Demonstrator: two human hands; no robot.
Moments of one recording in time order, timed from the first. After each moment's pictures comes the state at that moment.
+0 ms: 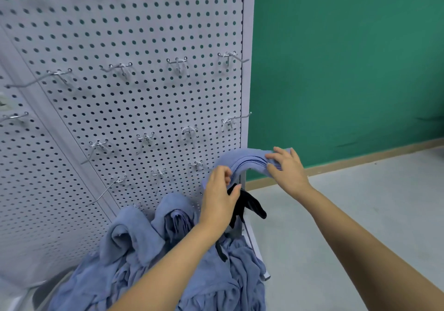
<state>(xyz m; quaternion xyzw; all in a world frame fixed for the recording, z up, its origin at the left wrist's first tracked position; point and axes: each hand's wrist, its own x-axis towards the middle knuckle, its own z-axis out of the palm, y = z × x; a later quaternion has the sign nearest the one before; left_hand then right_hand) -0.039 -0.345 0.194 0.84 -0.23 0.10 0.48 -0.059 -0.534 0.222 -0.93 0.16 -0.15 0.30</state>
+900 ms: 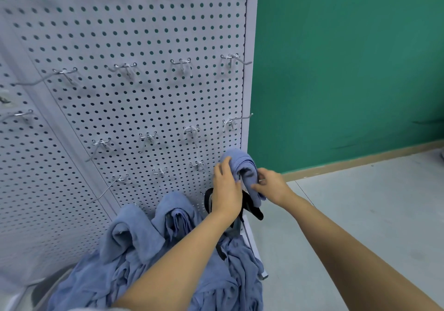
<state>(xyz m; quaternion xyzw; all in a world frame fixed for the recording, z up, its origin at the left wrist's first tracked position) -0.026 -0.375 0.193 0.88 -0.17 0.05 0.44 -0.051 -0.510 0.199 -0.93 0.14 -0.03 0.34</state>
